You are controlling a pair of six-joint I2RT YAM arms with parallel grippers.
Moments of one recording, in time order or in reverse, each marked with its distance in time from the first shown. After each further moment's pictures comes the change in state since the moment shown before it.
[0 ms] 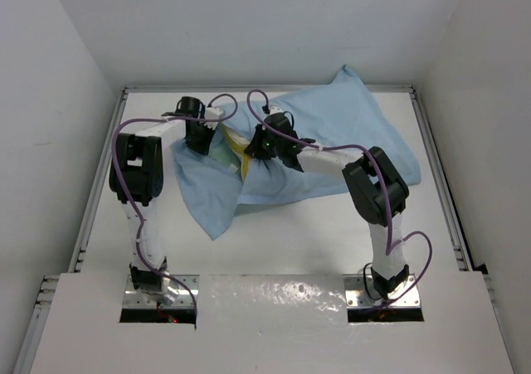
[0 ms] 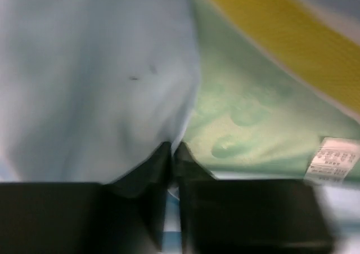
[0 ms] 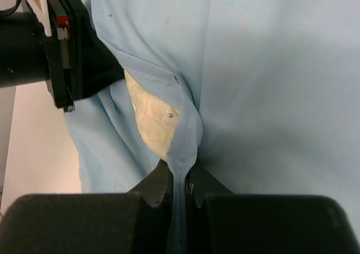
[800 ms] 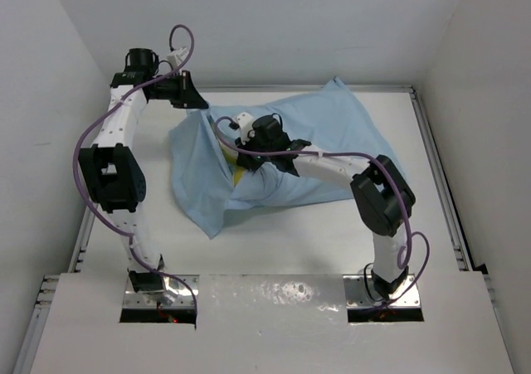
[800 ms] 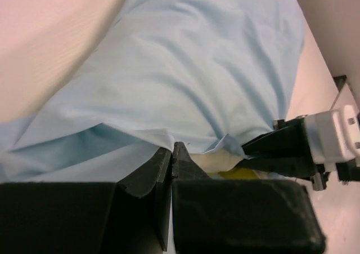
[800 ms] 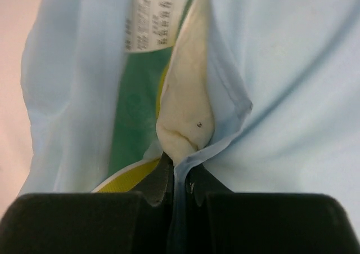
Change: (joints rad) left arm 0.189 -0.129 0.423 -0.291 0.698 -0.229; right arm 0.097 -0.112 -0.009 -0.130 -0.117 -0.614
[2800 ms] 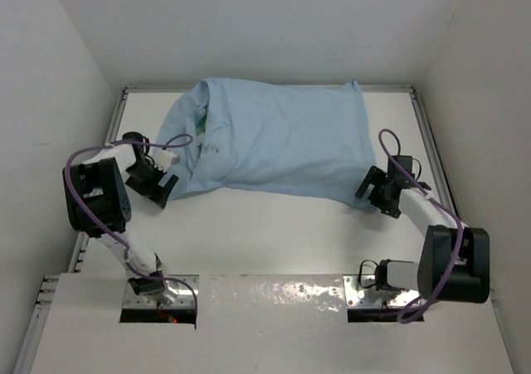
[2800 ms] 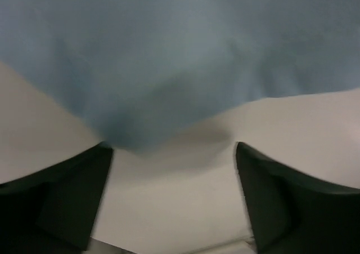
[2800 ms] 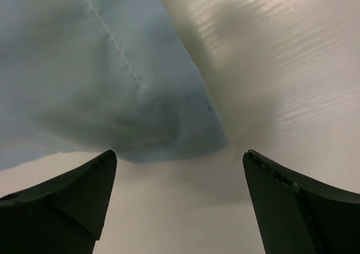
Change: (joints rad) left arm 0.180 -0.208 -0.857 -0.043 -0.768 0.637; right arm -0.838 -0.681 -0.763 -0.386 0.211 0.436
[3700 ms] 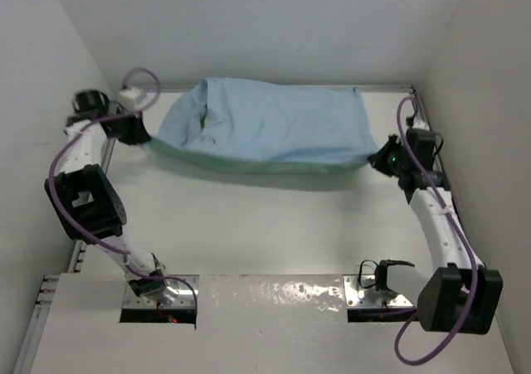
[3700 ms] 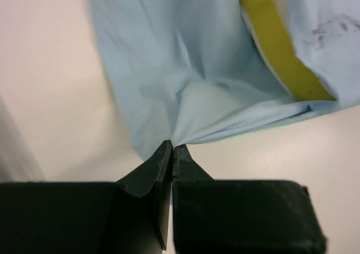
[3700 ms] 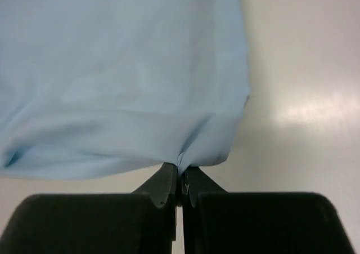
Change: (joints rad) left arm 0.121 -0.056 0.275 0.182 0.468 -0.145; right arm 0.001 -0.154 0.163 0.077 -0.145 -0.018
